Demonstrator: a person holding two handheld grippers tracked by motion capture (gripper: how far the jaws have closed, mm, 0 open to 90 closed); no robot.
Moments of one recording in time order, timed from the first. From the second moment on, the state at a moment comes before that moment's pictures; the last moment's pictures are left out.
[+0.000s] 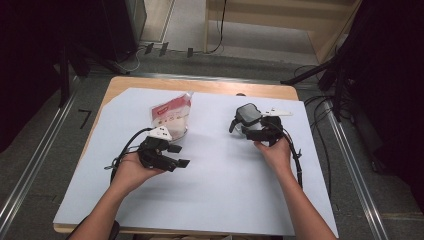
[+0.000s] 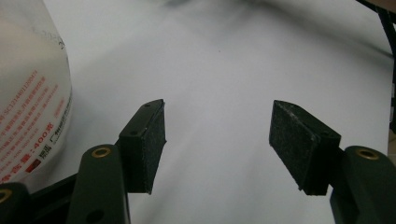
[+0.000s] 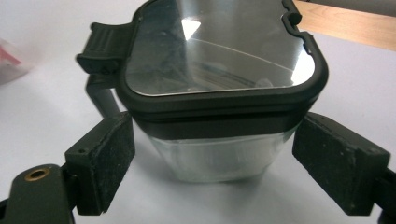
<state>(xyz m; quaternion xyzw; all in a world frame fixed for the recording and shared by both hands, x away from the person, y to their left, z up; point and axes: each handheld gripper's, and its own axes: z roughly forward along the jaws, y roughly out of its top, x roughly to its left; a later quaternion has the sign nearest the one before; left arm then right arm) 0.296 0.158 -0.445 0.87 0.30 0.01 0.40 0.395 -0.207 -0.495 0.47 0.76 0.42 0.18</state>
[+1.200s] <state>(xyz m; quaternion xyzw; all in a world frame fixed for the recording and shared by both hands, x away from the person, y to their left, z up) 0.289 0.165 -0.447 0.87 0.31 0.01 0.39 0.407 -0.197 -0.503 0.46 0.75 0.43 0.21</state>
